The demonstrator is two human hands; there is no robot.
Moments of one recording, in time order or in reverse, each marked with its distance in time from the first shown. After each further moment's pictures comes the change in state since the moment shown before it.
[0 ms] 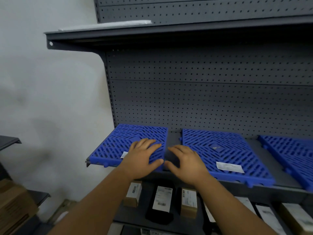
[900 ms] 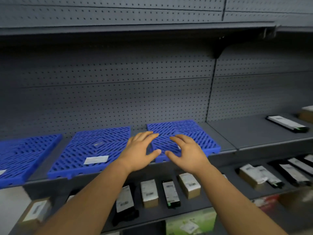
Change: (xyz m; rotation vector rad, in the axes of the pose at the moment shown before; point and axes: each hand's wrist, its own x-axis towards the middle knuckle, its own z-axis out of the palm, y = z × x) left_hand 0.132 0.440 0.064 -0.239 -0.021 0.245; right_hand -0.252 0.329 -0.224 -0.048 0.163 0.346
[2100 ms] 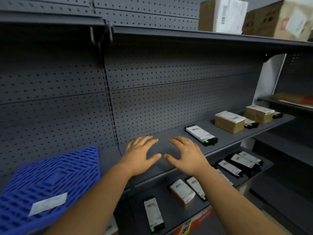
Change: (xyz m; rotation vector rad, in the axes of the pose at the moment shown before) left_hand 0.304 0.321 0.194 -0.029 -0.115 0.224; right_hand 0.000 0.419 -0.183 -0.148 0.078 0.189
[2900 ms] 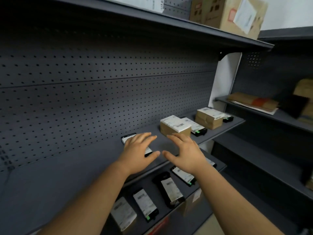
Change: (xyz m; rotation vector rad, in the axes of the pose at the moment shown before) left_hand 0.230 0.193 0.133 -0.142 0.044 0.140; right_hand 0.028 0.297 -0.084 -0.059 0.045 0.126
